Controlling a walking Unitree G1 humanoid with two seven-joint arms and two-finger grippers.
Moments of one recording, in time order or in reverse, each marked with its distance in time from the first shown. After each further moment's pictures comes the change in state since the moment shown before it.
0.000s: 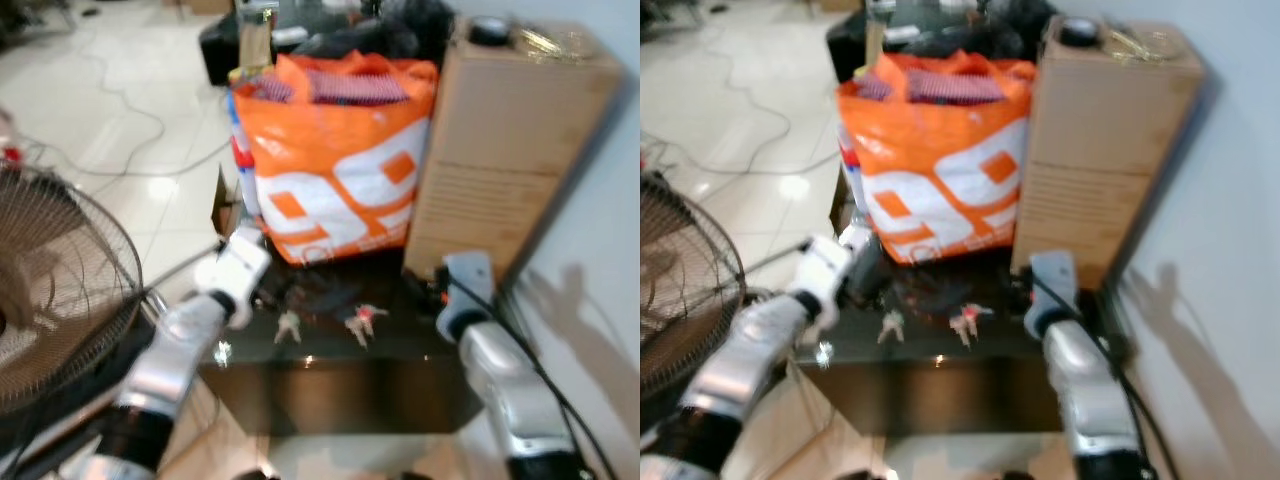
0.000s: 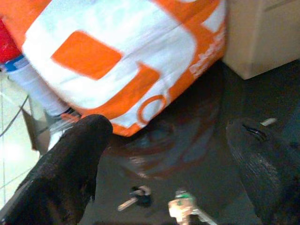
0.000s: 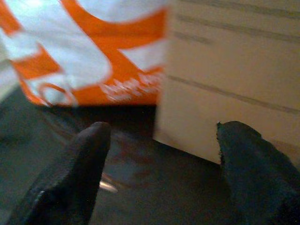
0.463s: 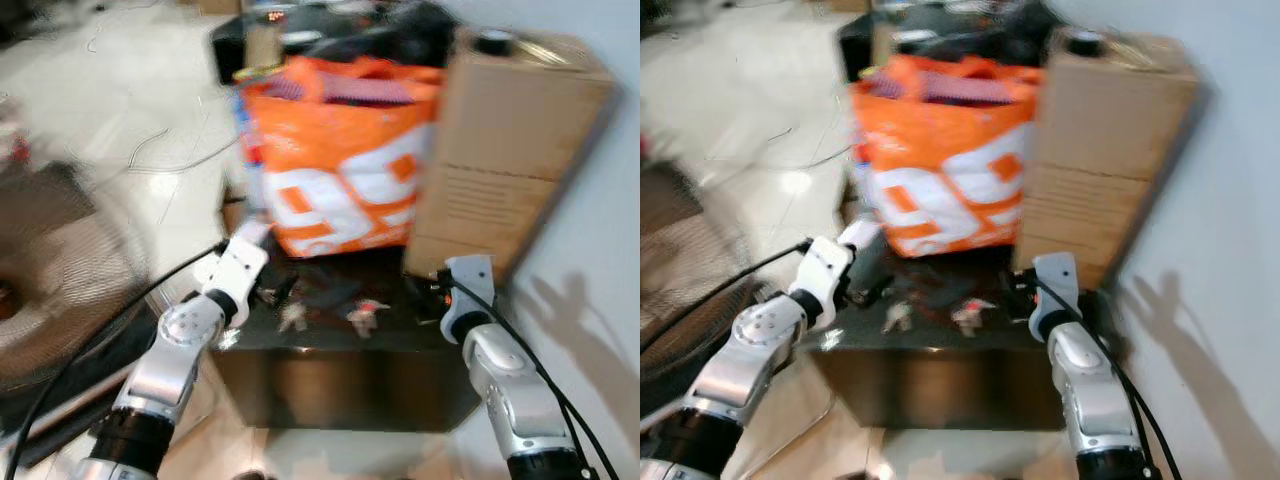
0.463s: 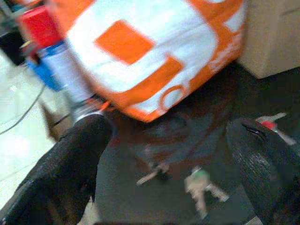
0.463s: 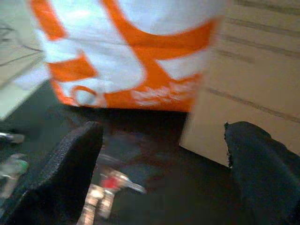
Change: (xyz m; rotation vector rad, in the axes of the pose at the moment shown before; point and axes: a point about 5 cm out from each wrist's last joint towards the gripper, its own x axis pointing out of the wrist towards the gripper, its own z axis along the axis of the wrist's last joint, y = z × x) left arm -0.005 0.007 0.000 -0.007 -0.013 0.024; right arm 0.003 0.006 0.001 0.011 -0.016 0.015
